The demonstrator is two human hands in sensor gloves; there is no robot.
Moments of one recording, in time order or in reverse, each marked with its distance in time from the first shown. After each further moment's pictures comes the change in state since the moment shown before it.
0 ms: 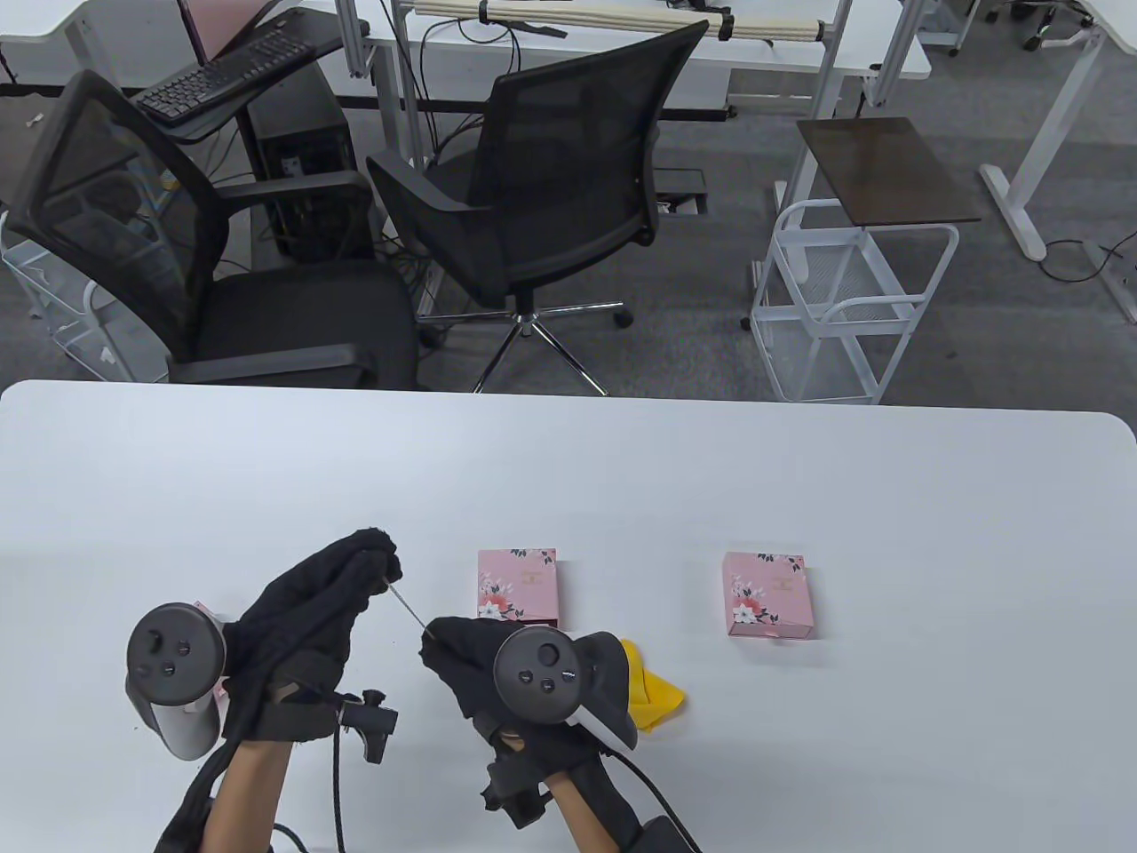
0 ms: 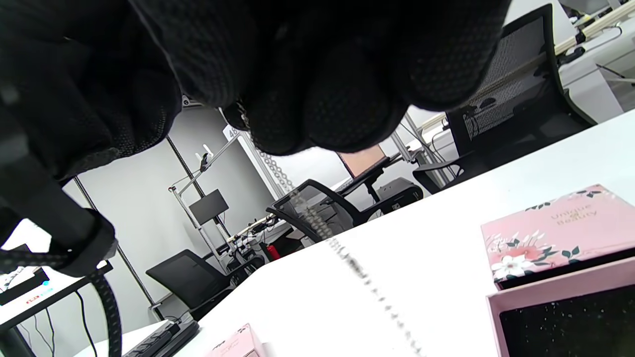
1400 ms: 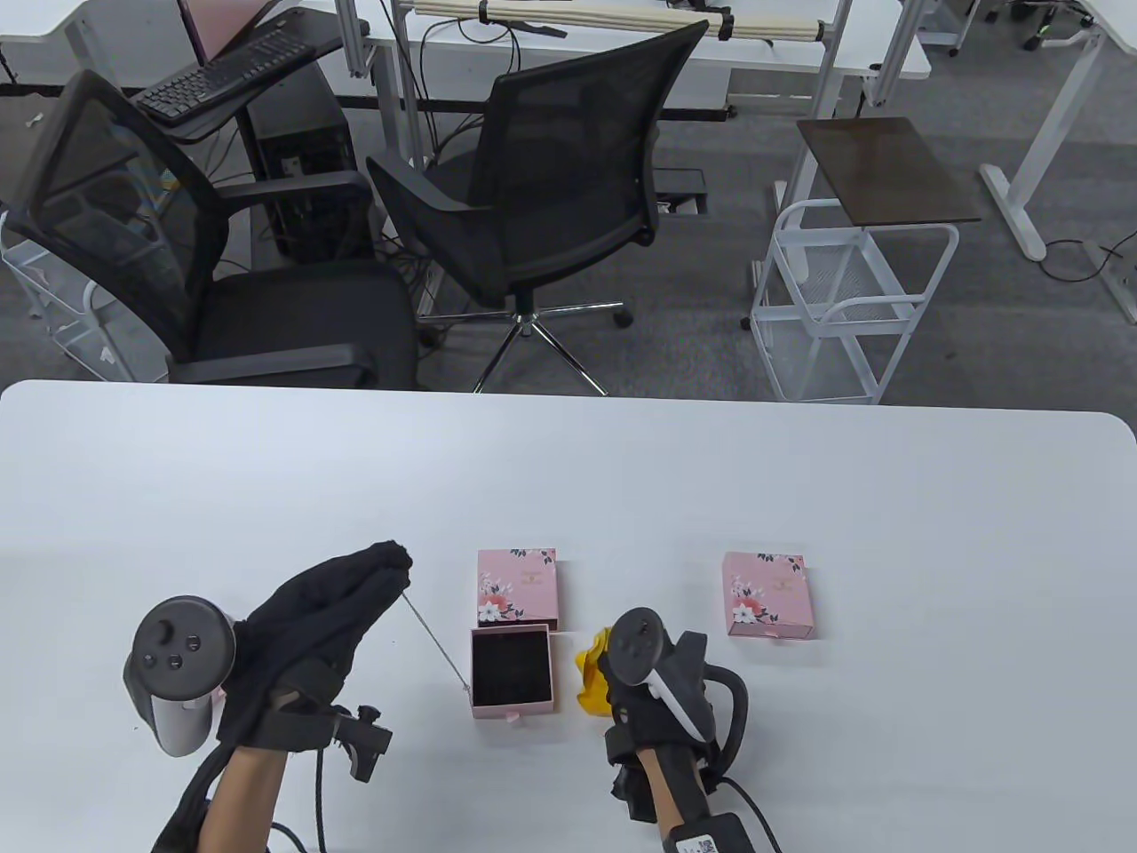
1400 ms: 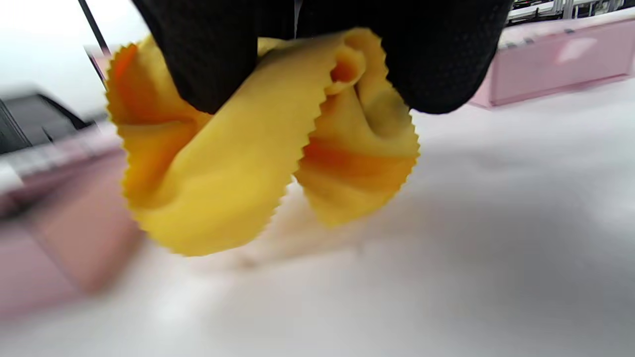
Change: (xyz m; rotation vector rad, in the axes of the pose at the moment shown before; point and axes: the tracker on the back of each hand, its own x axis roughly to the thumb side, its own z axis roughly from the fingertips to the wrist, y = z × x) left_hand 0.008 -0.003 -0.001 -0.103 -0.005 -0.063; right_hand -0.141 -0.007 0.026 0.004 0.575 0.305
